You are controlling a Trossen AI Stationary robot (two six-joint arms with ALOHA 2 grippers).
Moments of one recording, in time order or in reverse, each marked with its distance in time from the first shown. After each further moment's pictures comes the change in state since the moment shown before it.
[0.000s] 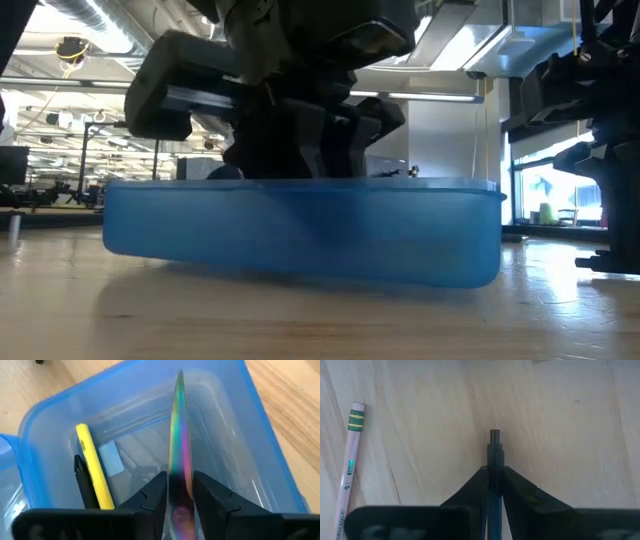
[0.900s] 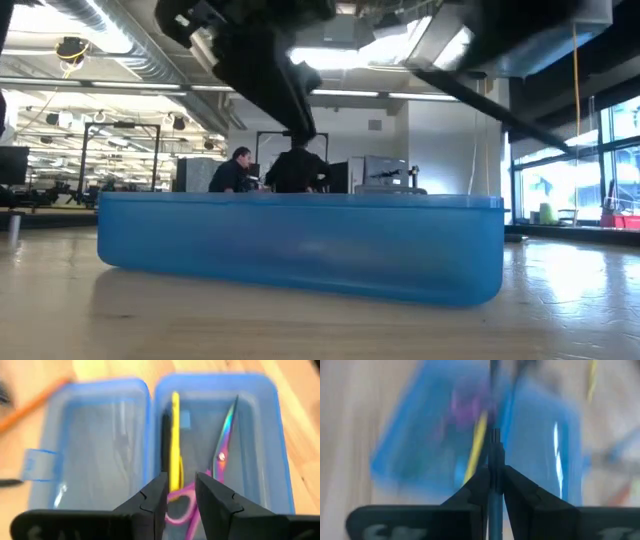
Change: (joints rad) left arm 0.139 -0.397 -0.307 0.085 0.016 -0.260; right arm -0.023 -0.002 0.304 0.010 0.457 -0.405
